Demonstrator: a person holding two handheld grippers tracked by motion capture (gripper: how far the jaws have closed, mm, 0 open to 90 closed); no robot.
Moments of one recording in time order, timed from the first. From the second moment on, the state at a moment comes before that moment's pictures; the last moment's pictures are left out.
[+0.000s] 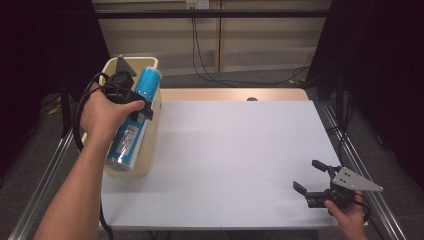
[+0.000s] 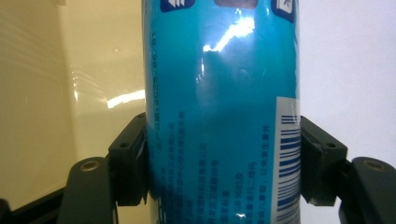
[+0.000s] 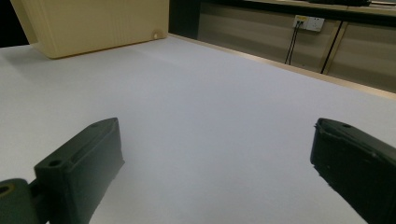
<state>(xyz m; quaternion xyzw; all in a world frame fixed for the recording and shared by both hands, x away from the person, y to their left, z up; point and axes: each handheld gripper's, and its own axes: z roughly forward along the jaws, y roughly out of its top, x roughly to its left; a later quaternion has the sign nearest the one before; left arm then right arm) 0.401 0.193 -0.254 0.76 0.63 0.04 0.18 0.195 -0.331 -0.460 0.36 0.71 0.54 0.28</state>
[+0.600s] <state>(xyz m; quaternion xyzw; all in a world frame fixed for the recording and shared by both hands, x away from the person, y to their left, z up) 0.406 0.215 -0.261 0.75 0.64 0.06 0.16 0.195 -0.331 -0.460 0.36 0.71 0.54 0.28</state>
